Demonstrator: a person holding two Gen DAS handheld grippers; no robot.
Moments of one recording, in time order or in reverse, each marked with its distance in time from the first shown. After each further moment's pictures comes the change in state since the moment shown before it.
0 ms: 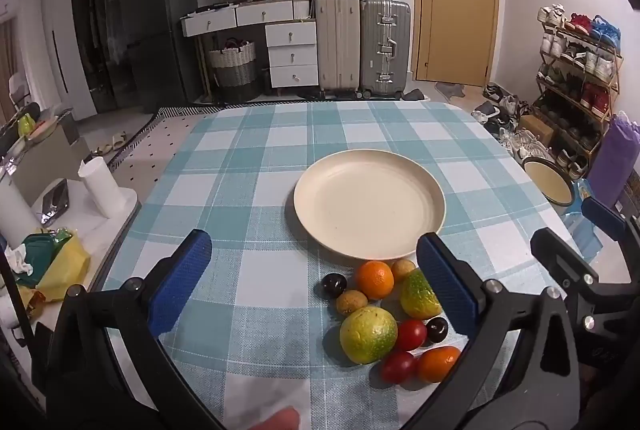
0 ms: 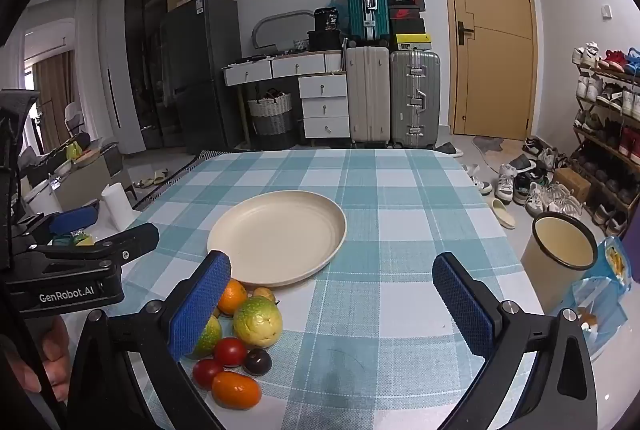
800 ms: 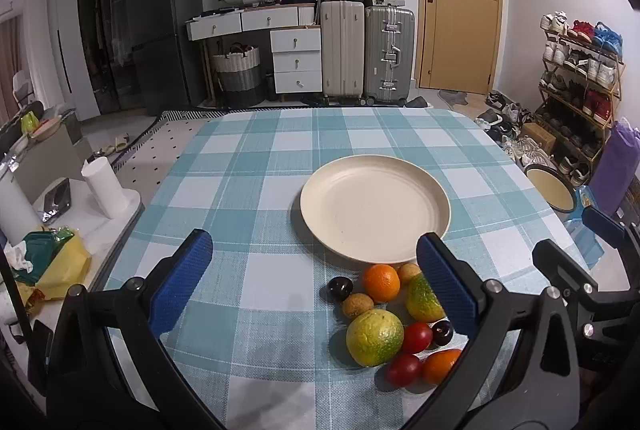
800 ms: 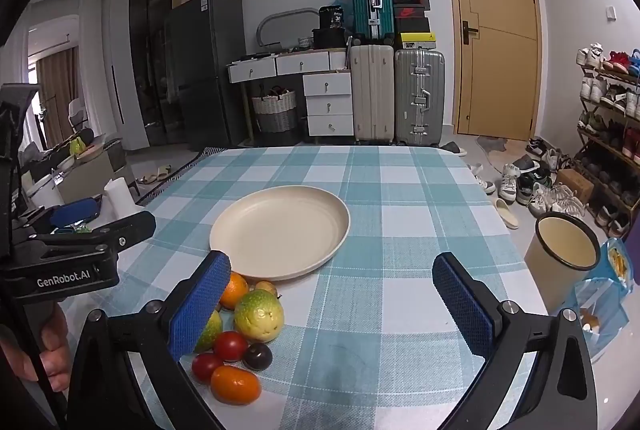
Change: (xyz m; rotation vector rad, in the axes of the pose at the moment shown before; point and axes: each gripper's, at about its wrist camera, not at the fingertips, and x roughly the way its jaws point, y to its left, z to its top) left arm -0.001 0.003 -0.006 -0.013 -0.047 0.006; right arm 0.000 0.003 -0.003 -0.007 0.008 0.009
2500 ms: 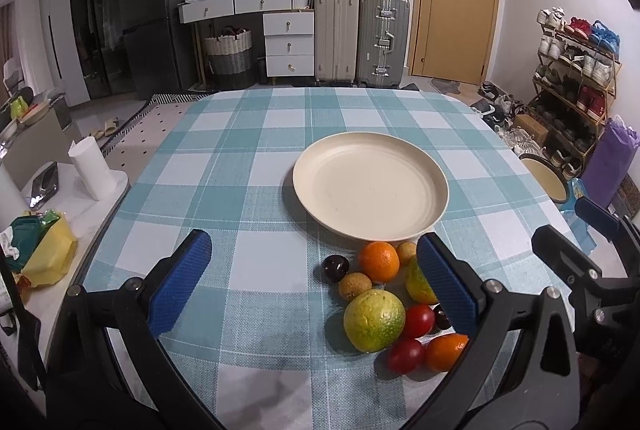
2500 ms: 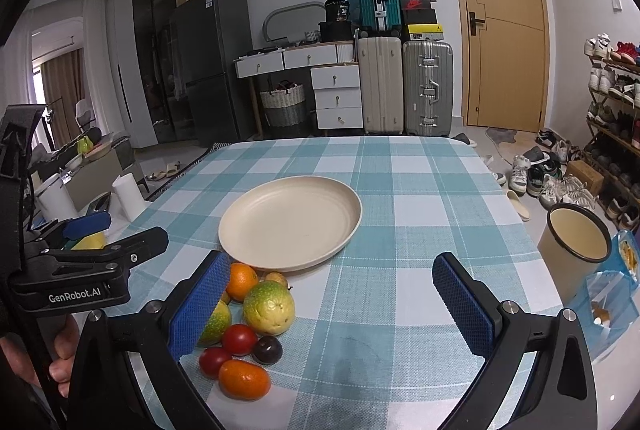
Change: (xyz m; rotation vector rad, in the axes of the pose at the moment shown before) left arm 0.017 0.008 -0.014 -0.023 0.067 -0.049; right arm 0.011 -0.001 -0.008 0.014 0.033 0.040
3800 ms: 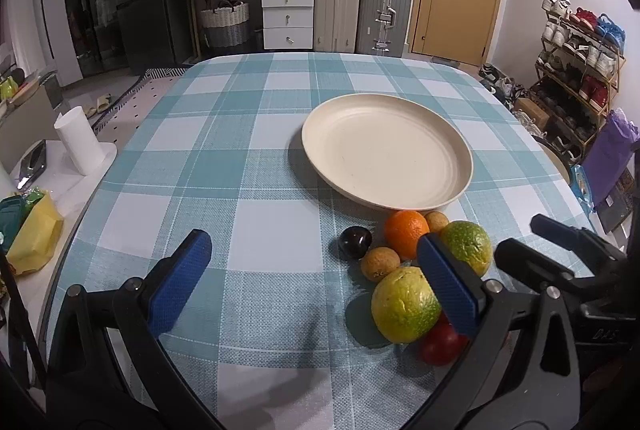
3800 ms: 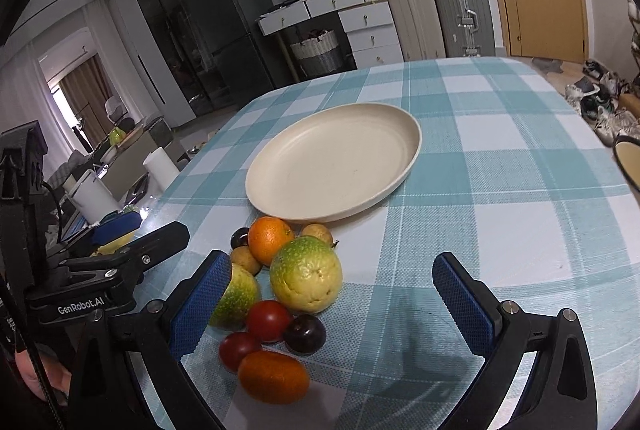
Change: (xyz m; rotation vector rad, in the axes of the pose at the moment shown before) left arm 0.047 0.018 -0.018 -0.013 0.090 -0.020; right arm 0.075 0.003 -0.027 0.125 0.213 0.221
